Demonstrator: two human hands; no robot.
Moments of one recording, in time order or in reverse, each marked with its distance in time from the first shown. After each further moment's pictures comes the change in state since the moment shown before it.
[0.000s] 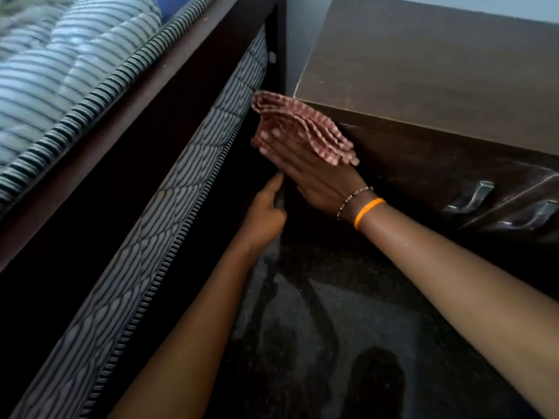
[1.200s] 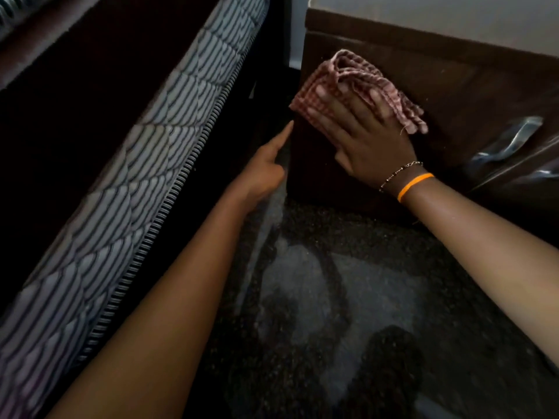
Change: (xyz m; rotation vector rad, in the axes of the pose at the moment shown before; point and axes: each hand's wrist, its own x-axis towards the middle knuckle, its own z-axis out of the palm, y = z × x) left_hand 0.006 -0.013 -0.012 0.111 -0.131 -0.096; right_hand -0.059 -0.001 0.025 -0.311 0.051 0.151
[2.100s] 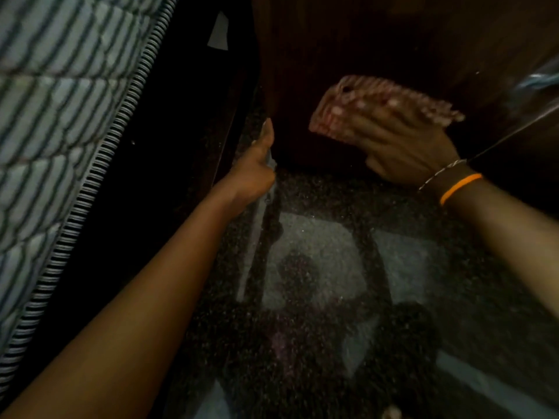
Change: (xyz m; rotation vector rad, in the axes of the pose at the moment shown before) left_hand 0.015 -0.054 0.032 0.222 -0.067 -0.173; right_hand -0.091 -0.007 0.056 0.177 -0.125 -0.101
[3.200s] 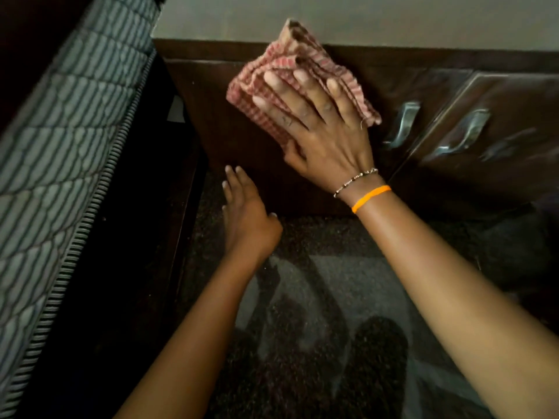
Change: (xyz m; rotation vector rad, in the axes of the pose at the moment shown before) left_hand -0.029 0.067 0.058 0.424 0.279 0.050; right_hand 0.042 0.030 -0.097 -0.085 0.295 0.473
